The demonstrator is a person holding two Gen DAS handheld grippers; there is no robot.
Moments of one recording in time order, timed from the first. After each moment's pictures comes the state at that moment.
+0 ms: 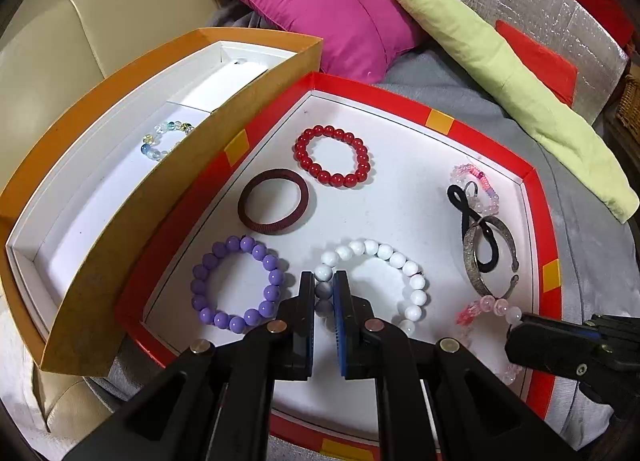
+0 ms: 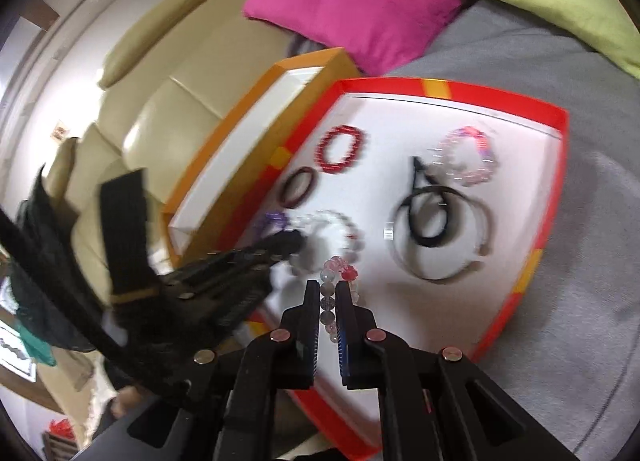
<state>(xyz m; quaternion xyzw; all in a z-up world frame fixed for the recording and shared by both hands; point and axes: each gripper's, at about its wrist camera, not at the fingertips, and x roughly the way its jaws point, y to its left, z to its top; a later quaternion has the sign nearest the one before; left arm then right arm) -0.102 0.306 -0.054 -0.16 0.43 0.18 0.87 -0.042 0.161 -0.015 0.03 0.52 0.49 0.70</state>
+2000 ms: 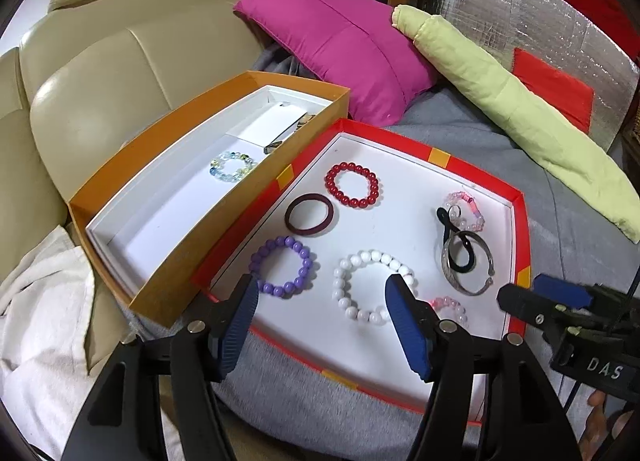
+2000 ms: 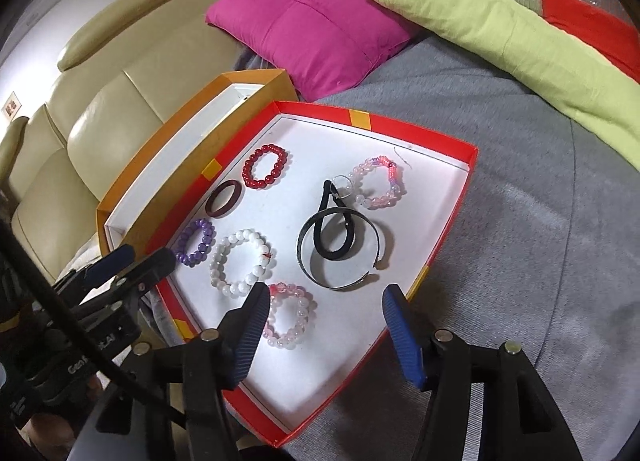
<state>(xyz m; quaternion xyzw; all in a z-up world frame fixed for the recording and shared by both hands) -0.150 0.273 0.002 -0.14 0.40 0.27 0.87 -0.037 0.136 0.003 -0.07 0.48 0.39 0.78</state>
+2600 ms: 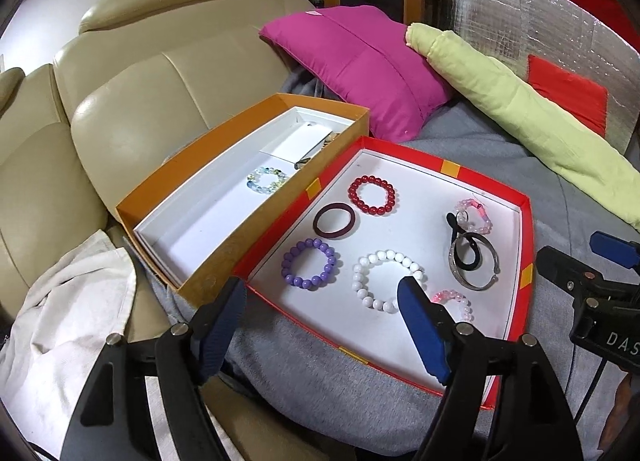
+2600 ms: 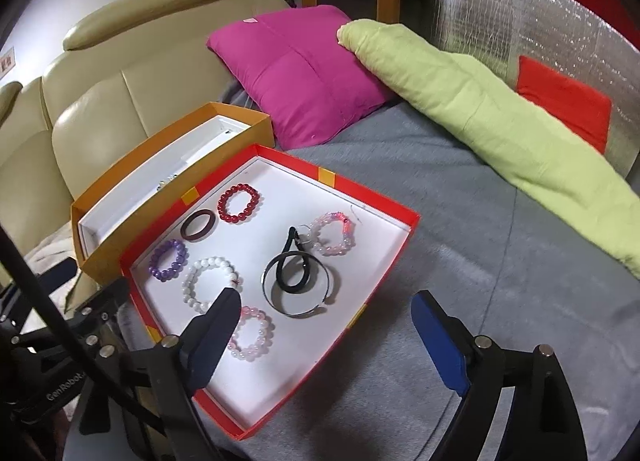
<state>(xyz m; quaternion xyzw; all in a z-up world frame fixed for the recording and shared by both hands) -0.172 0.251 0.023 -0.11 0.37 0.32 0.86 -0.053 0.122 0.043 -0.14 0.38 0.35 0.85</state>
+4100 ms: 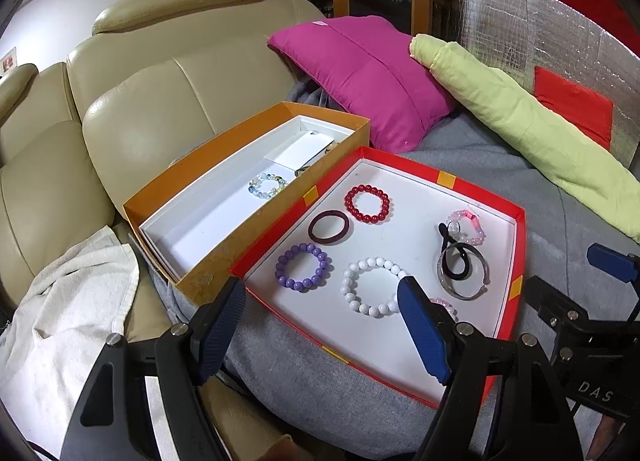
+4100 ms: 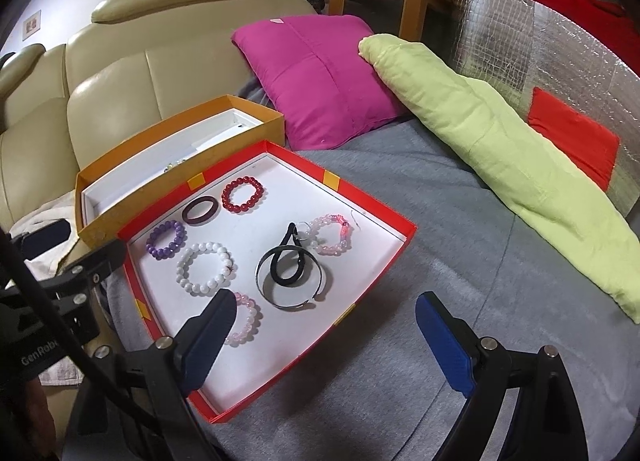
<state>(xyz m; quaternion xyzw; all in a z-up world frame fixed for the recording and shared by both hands) -0.169 0.234 0.029 -0.11 0.36 0.34 0.86 -0.061 0.114 0.040 -0.18 0.35 0.37 0.84</state>
